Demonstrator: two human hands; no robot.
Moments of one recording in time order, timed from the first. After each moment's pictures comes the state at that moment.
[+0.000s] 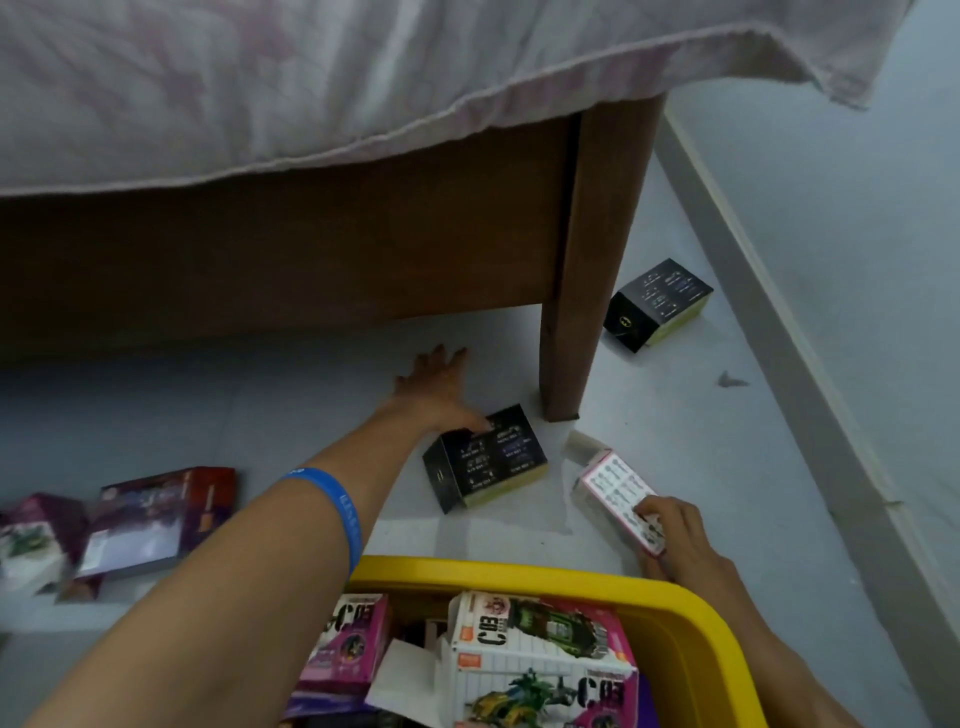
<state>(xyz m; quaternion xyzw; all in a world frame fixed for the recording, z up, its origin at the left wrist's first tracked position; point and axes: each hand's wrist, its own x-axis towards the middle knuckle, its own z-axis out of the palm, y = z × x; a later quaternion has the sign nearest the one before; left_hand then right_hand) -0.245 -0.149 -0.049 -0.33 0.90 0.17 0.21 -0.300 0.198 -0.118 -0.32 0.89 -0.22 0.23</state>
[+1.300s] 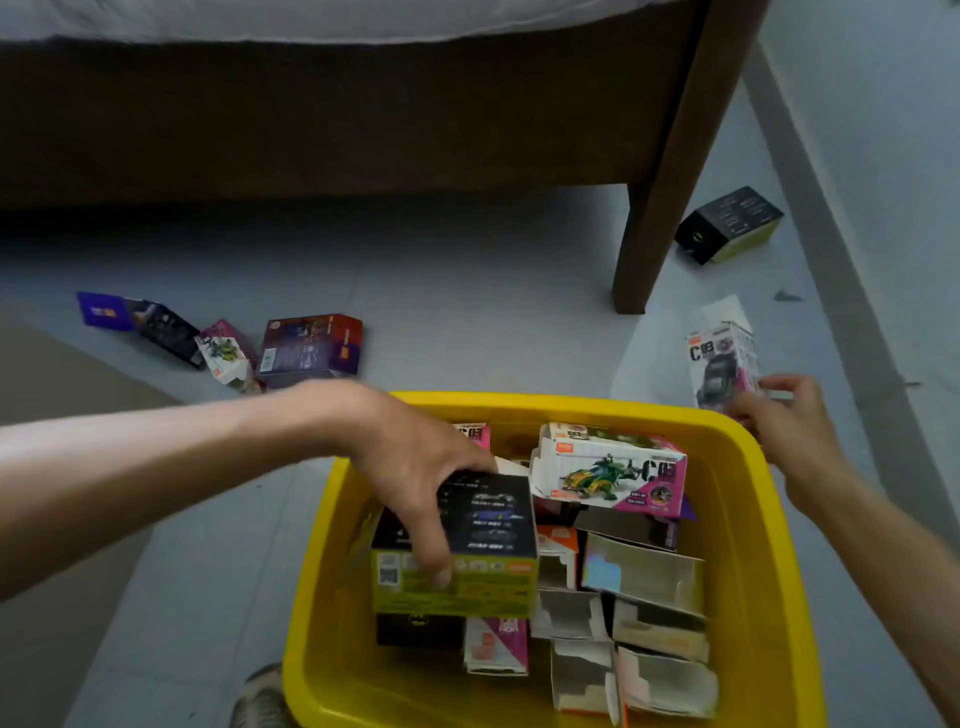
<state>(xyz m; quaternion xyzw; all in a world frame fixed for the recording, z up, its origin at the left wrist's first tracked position) 0.009 -0.001 0.134 -0.07 0.80 0.32 0.51 -0.254 0.224 -0.013 -0.02 0.82 -0.51 0.26</state>
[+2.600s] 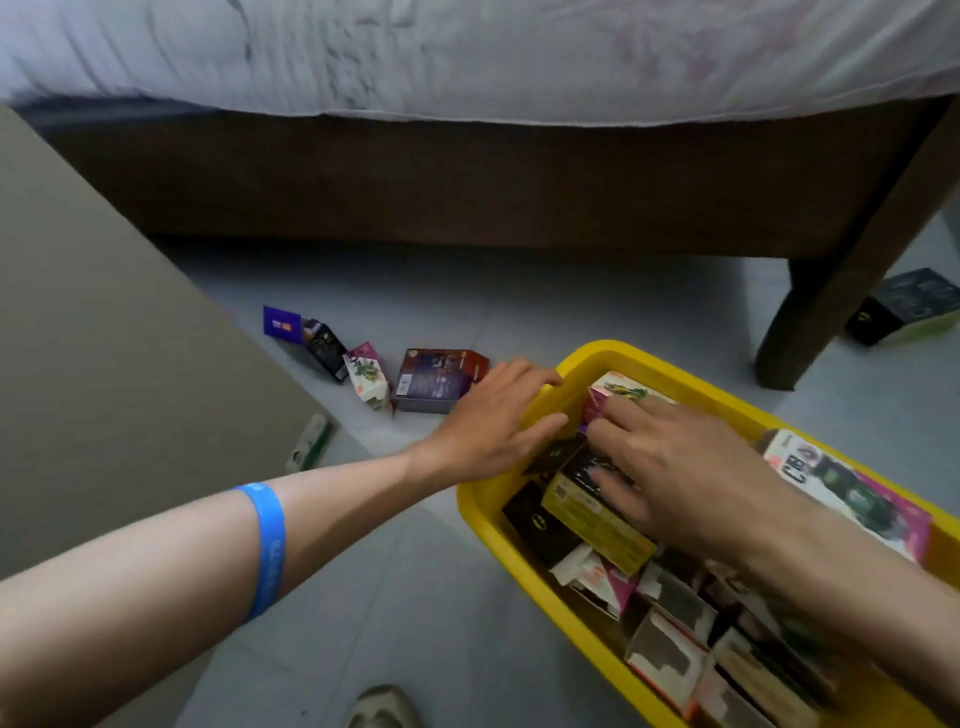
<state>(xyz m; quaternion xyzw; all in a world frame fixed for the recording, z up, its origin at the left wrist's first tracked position) 0.080 -0.083 0.059 -0.23 0.95 0.19 -0.11 -0.075 0.084 0.122 -0.76 0.65 -0.05 -0.01</state>
